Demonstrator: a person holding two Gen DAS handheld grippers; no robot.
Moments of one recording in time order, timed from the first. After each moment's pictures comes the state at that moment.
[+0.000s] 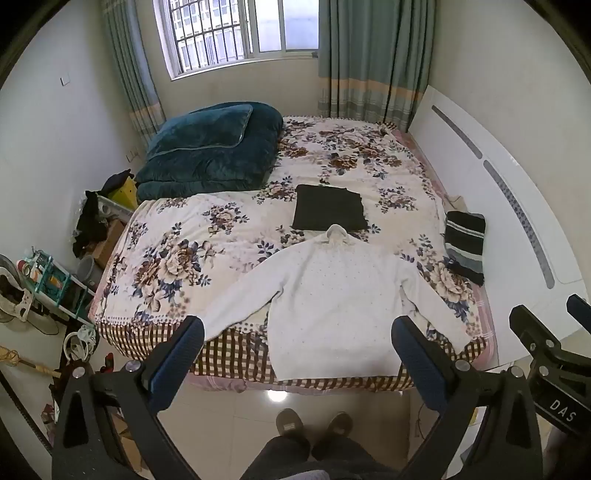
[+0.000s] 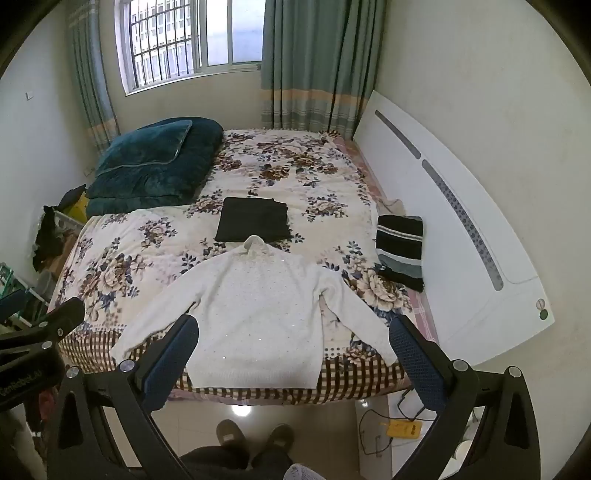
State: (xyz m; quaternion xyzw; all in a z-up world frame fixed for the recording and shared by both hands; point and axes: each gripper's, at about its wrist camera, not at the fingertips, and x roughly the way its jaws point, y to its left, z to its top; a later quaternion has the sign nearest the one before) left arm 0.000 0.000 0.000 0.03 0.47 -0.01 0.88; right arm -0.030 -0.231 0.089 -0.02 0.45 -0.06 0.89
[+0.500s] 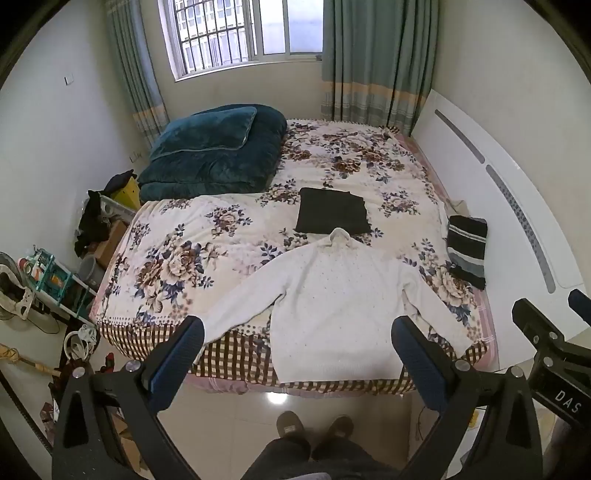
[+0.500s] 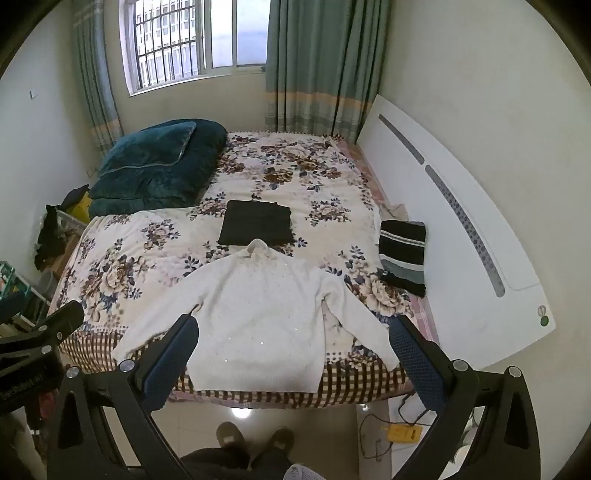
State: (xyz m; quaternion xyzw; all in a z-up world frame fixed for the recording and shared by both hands) left arm 0.001 0.008 -0.003 0.02 0.47 -0.01 0.88; right arm -0.025 -0.223 0.091 -0.02 0.44 -0.06 0.89
